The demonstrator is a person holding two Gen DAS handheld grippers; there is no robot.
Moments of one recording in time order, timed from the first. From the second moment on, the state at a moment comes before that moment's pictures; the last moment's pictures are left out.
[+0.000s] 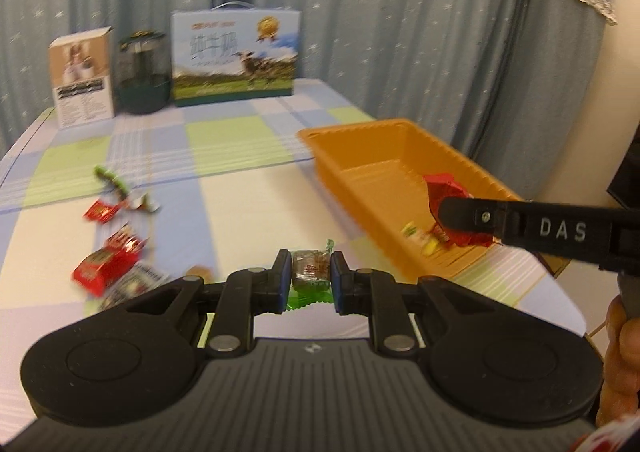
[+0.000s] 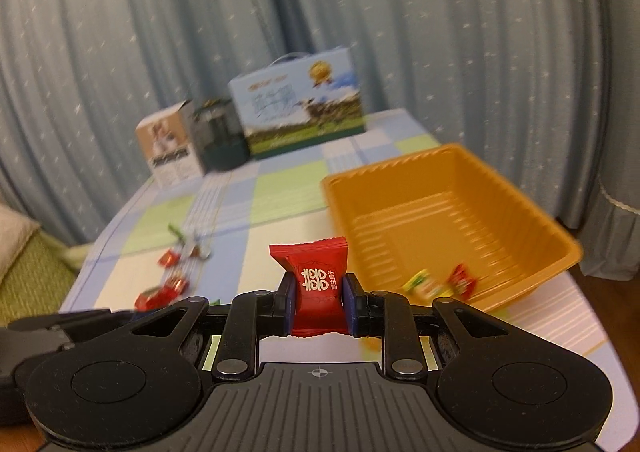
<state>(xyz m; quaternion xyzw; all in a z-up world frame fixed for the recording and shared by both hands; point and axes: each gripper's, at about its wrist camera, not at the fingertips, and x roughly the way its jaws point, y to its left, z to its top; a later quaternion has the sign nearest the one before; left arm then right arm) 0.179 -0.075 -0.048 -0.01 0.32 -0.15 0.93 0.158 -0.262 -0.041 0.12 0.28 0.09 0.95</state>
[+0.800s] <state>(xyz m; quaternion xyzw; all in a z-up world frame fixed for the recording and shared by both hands) 0.237 -0.177 -0.050 -0.01 0.34 -0.23 0.91 0.199 -0.365 -0.050 0.13 0.29 0.03 0.95</state>
